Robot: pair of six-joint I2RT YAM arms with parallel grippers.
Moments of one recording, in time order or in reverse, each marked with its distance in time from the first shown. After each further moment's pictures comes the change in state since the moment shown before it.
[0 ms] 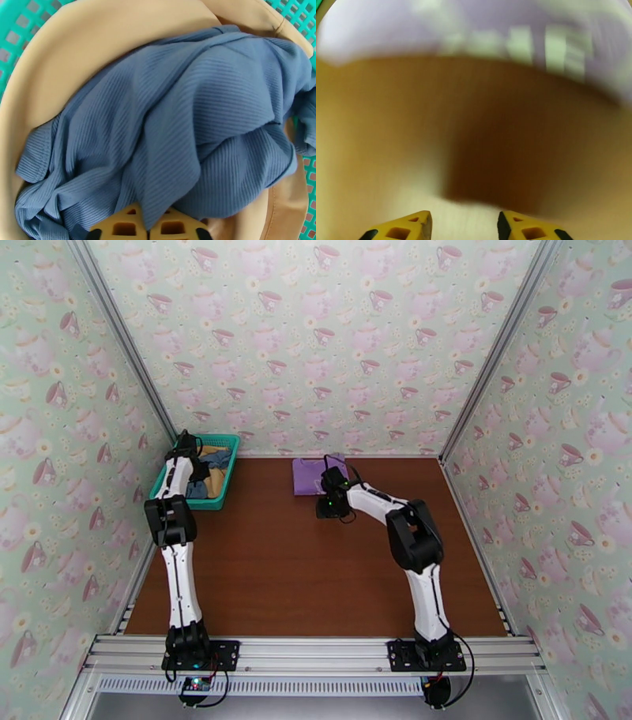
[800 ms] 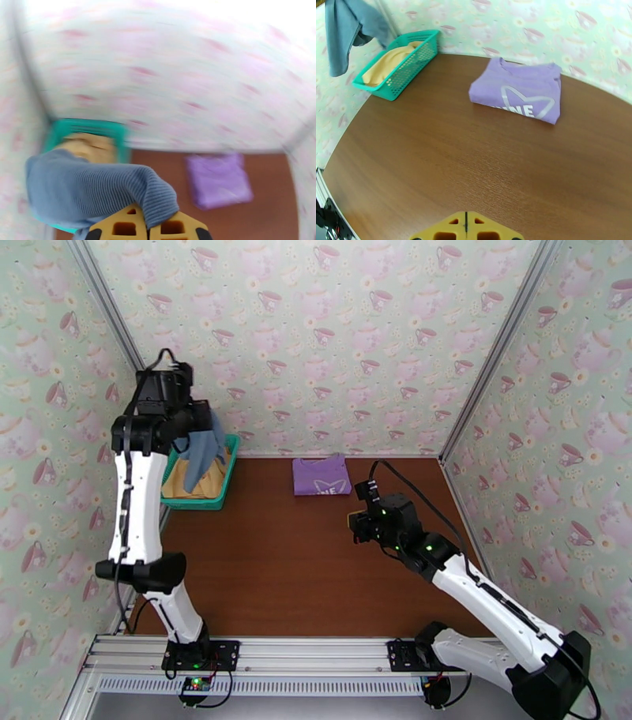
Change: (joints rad) left arm -0.363 -0.820 0.037 -0.308 0.192 -0.047; right arm 0.050 -1.014 -0.596 0.204 -0.010 -0.101
